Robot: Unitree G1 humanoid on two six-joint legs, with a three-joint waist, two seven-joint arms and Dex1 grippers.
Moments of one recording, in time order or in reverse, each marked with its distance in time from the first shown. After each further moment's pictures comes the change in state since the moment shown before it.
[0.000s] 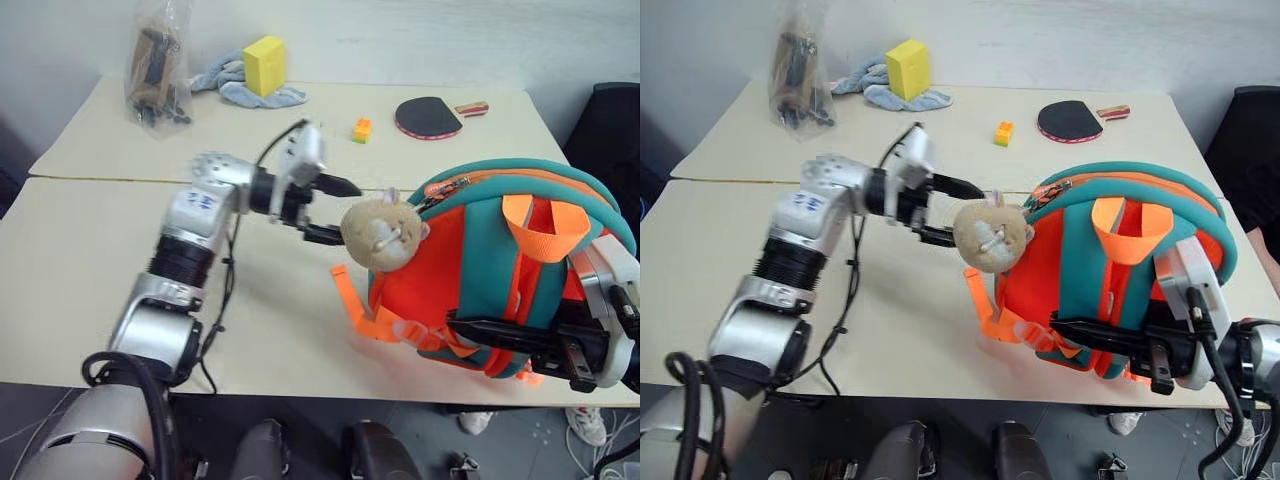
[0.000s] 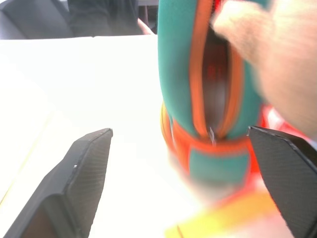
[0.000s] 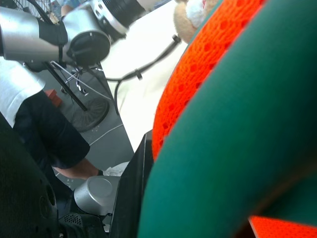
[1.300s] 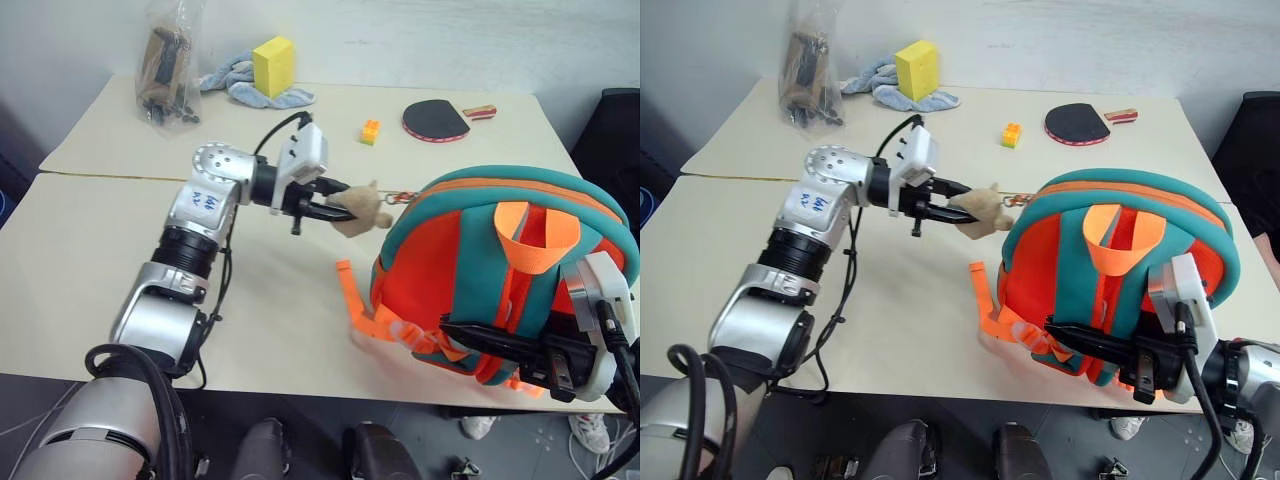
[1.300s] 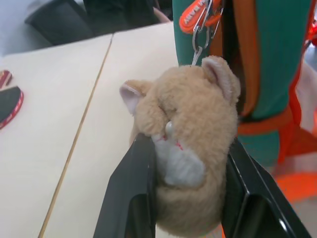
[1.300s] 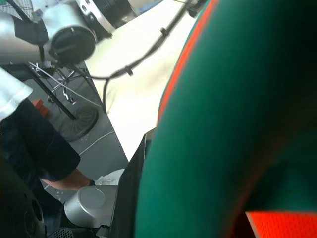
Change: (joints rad) left arm -0.083 -0.024 -0.047 0.219 0.115 -0.302 0.043; right arm 0.125 0.062 -0.026 -0.078 0.012 -0.058 -0.118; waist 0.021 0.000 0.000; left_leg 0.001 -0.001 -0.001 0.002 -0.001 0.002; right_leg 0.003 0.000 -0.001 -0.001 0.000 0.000
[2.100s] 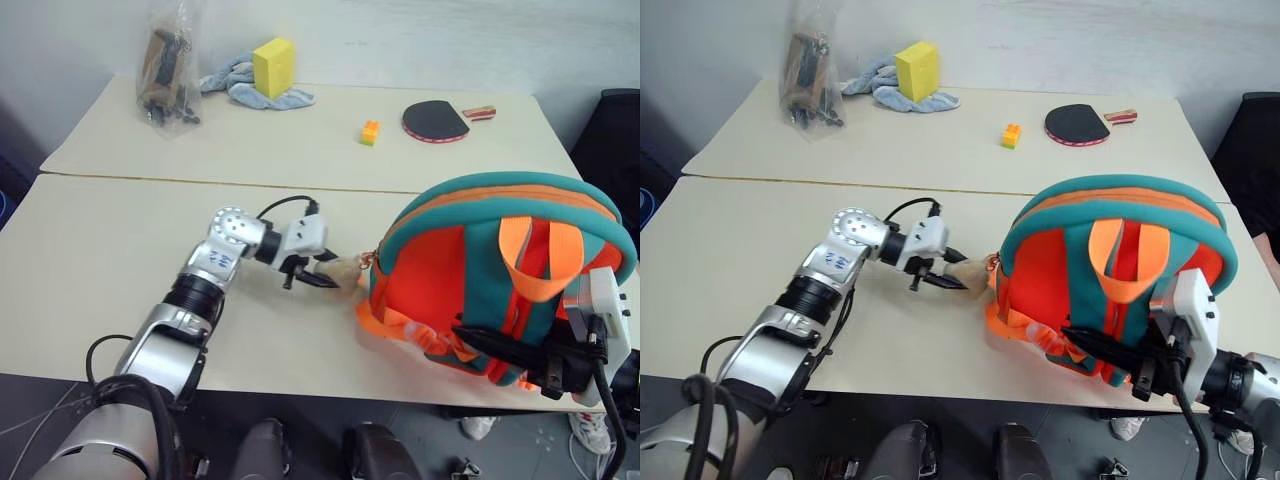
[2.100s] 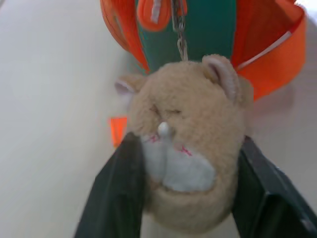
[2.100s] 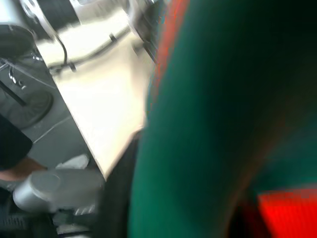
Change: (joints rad) left arm 0.277 0.009 -0.065 -0.140 0.063 0.025 -0.052; right arm 0.186 0.020 -0.045 0.011 -0.228 -0.079 0.061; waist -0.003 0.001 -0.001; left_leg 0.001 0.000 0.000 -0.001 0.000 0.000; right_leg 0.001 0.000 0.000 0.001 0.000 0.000
